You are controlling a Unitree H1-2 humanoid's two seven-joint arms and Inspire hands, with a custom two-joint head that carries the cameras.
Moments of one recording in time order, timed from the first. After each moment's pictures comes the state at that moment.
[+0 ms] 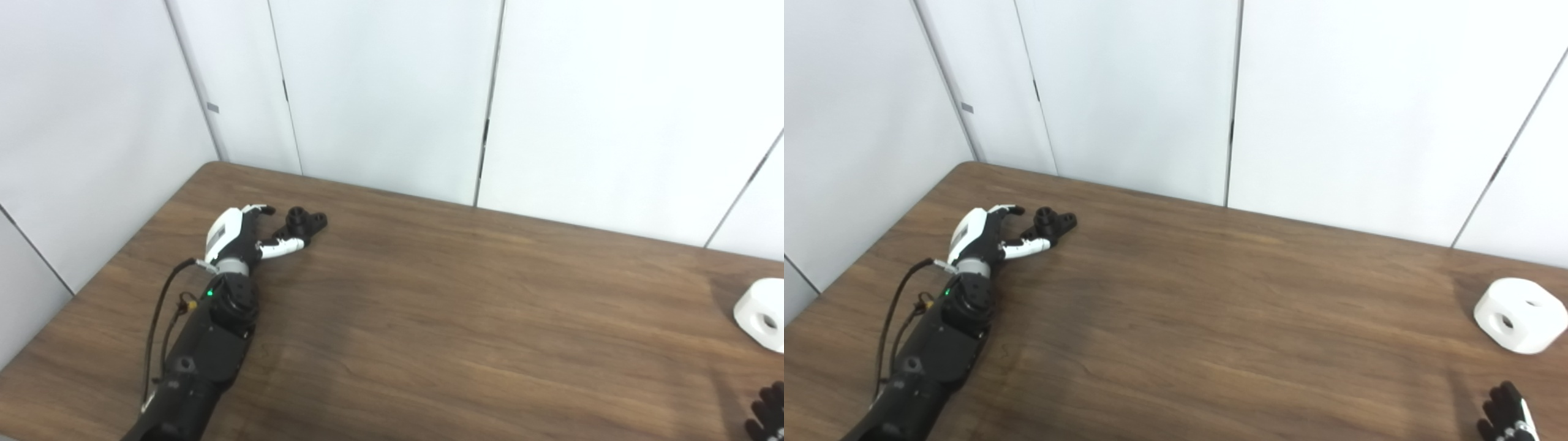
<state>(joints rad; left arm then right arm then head) -0.39 0.43 0.09 0.39 0.44 0.38 0.16 0.26 -0.21 -0.17 -0.18 0.21 -0.13 0.22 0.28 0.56</state>
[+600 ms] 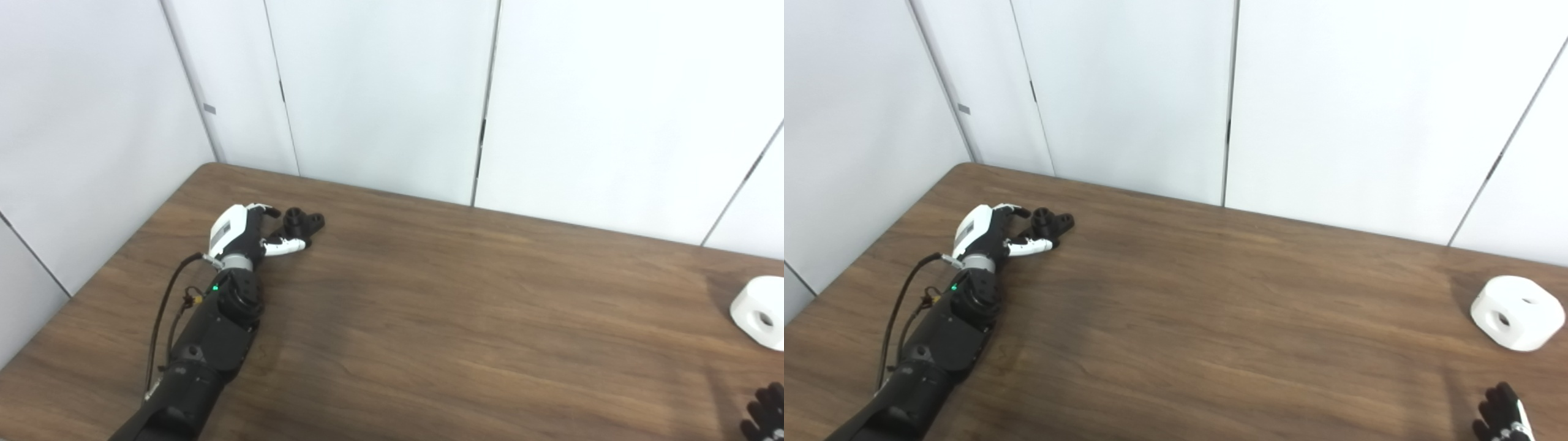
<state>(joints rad) -0.42 0.44 0.04 0.48 0.44 0.34 0.20 0.27 -0.20 -0.17 -0.20 0.21 -0.13 0.22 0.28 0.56</state>
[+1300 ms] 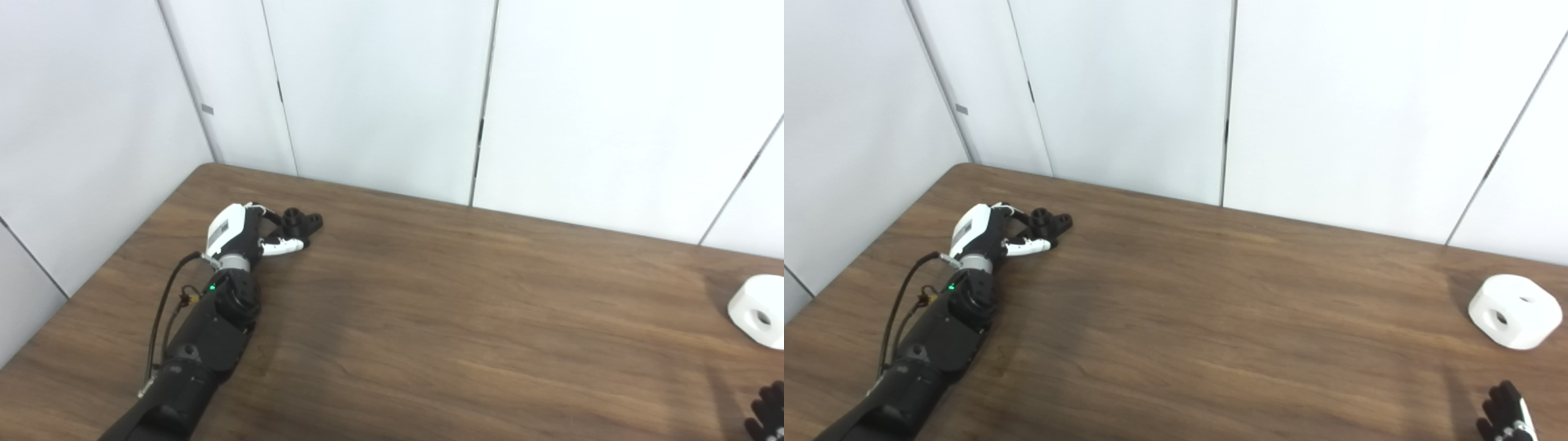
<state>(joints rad) -0.42 0.47 -0.02 0.50 0.45 0.32 0.23 0.27 -0.20 -0.16 -0.19 0.19 -0.15 0.19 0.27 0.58</state>
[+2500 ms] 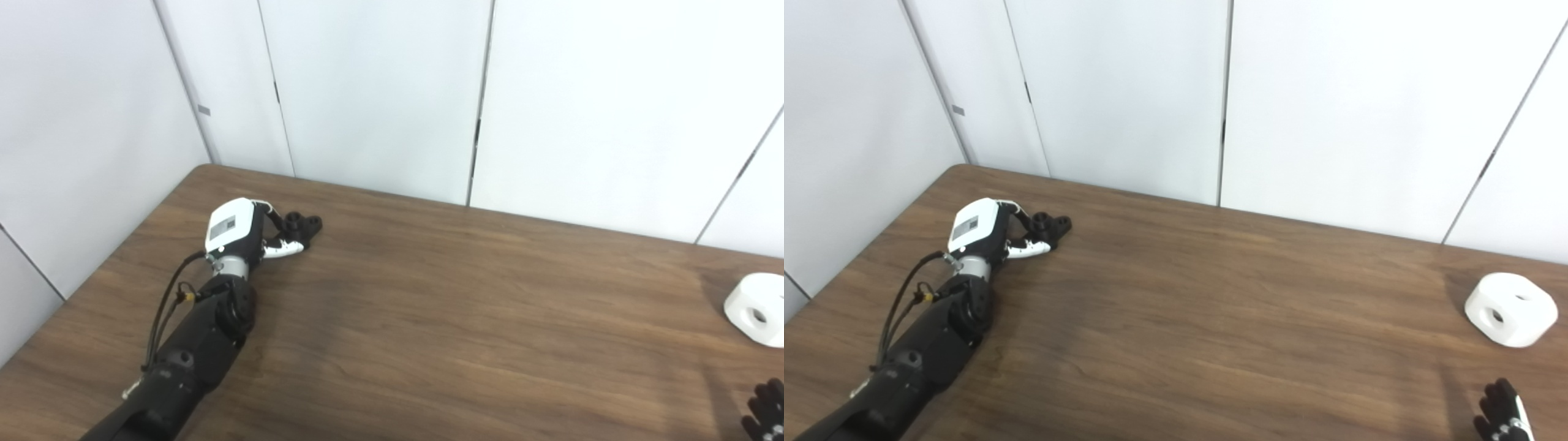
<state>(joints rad) -0.38 0.51 -0.13 0.47 0.56 0.22 0.29 0.27 -0.19 -0.16 -0.19 0.17 -0.15 0.18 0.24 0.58</state>
